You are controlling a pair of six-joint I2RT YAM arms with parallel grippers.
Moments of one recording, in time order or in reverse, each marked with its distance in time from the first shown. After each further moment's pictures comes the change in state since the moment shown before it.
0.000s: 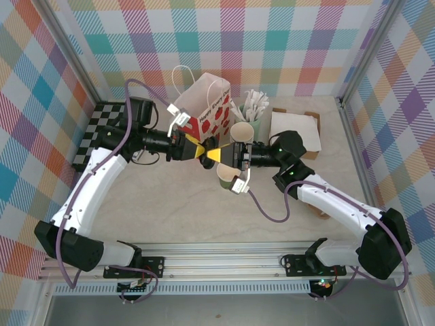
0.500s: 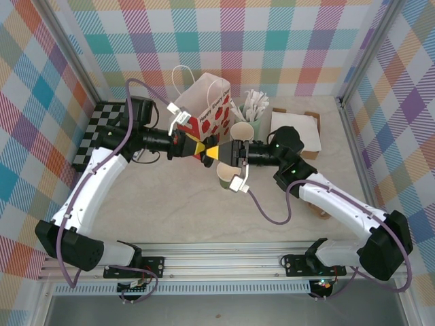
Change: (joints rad) left arm -0.004 -0.003 -0.010 0.056 -0.085 -0.031; right arm 0.011 -0.016 0.068 -0.238 0.081 0.015
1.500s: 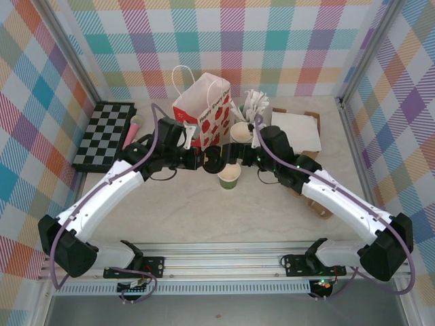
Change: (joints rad) left arm -0.255 -0.036 -0.190 0.064 -0.776 -0.504; right arm -0.010 -0.001 0.075 -0.757 0.793 2.607
